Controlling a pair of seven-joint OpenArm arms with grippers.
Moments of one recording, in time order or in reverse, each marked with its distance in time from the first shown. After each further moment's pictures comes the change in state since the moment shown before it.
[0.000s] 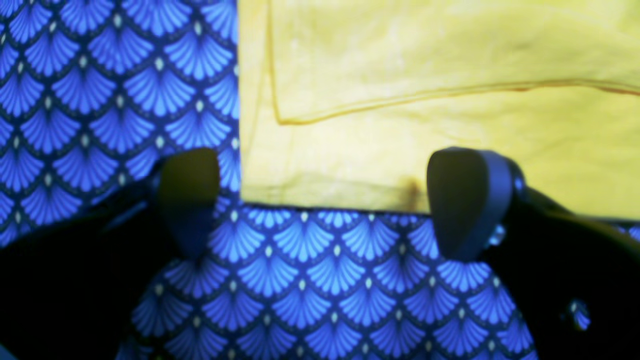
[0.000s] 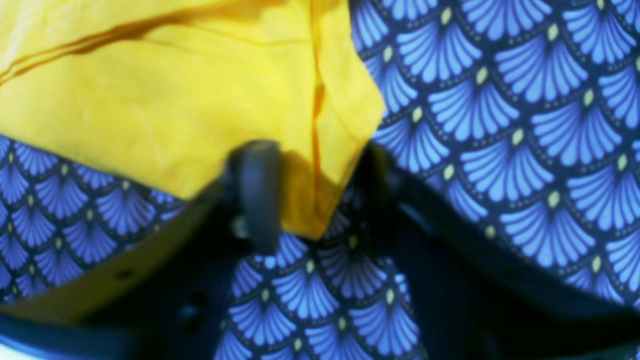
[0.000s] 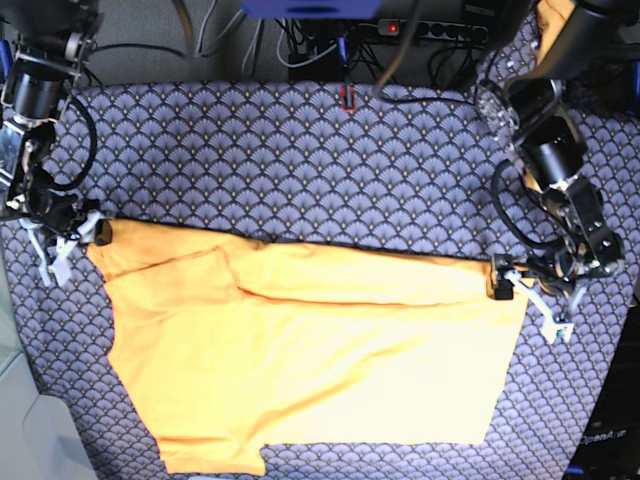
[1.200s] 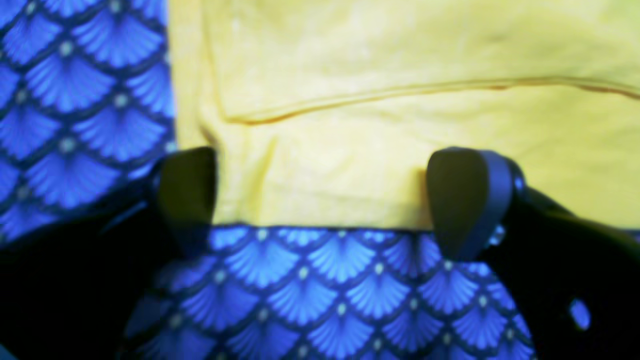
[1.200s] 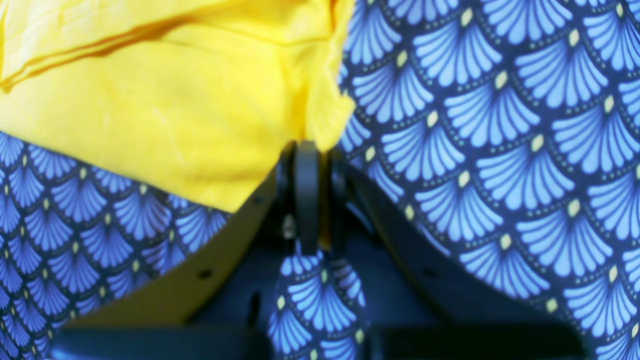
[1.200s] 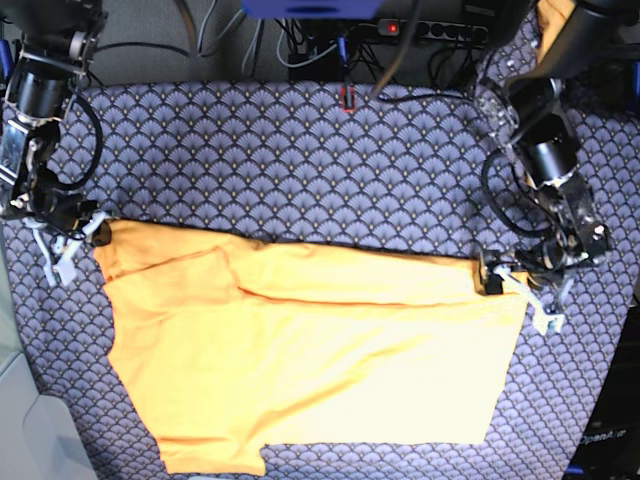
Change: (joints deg) left arm 0.5 0.0 -0.2 -5.2 -0.4 0.2 -5.7; right arm -0.2 -0.6 -0.2 0.2 0.4 0.0 0.2
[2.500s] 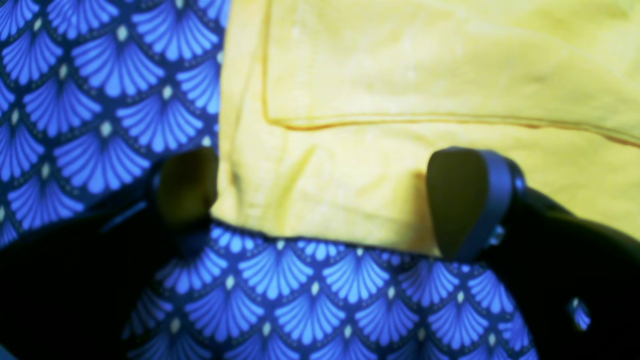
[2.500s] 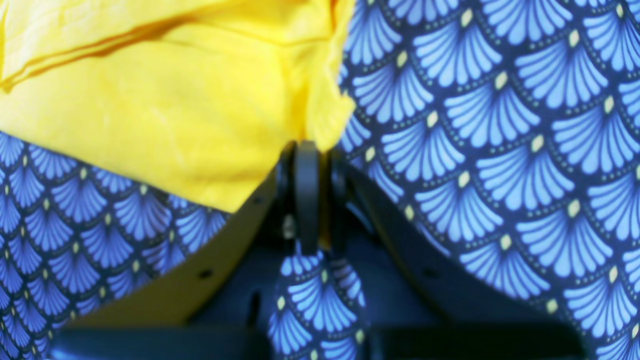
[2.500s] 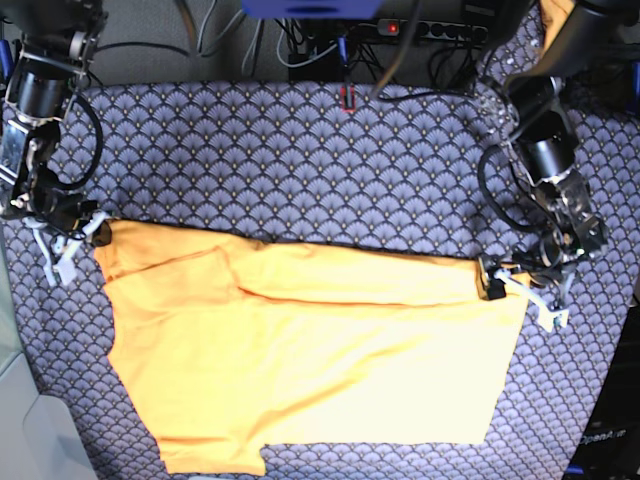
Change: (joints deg) left arm 0.4 0.0 0.0 -3.5 -1.6 6.2 -5.0; right arm 0.0 0.0 0.0 0.0 0.0 0.0 0.2
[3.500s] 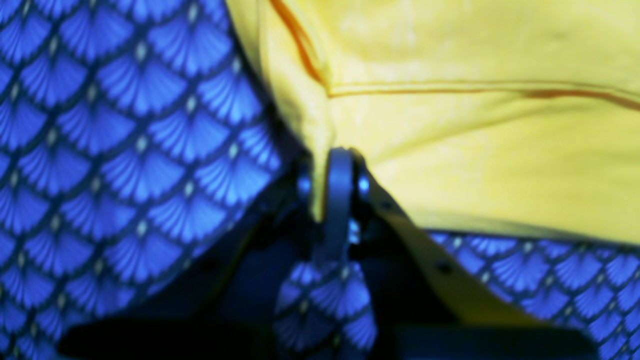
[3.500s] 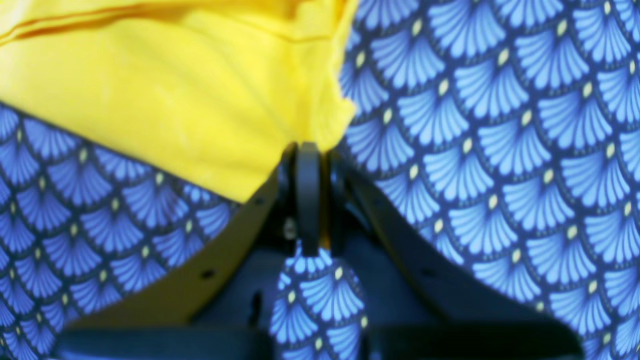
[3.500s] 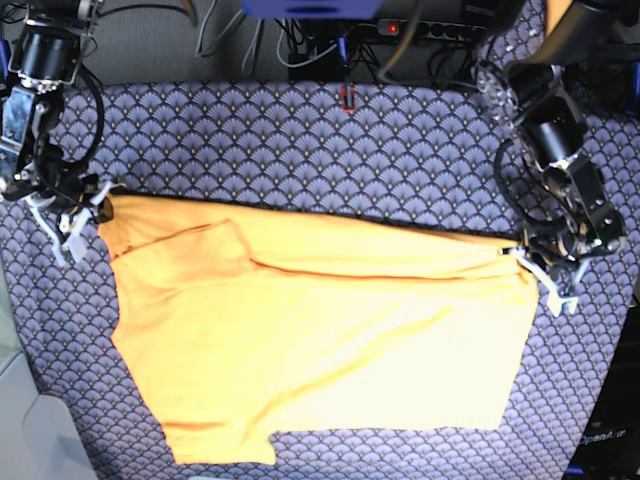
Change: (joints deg) left arm 4.2 -0.6 0.0 11.9 -0.5 -1.3 16.0; right arm -9.6 -0.8 -0.5 16.7 -0.6 0.2 -5.3
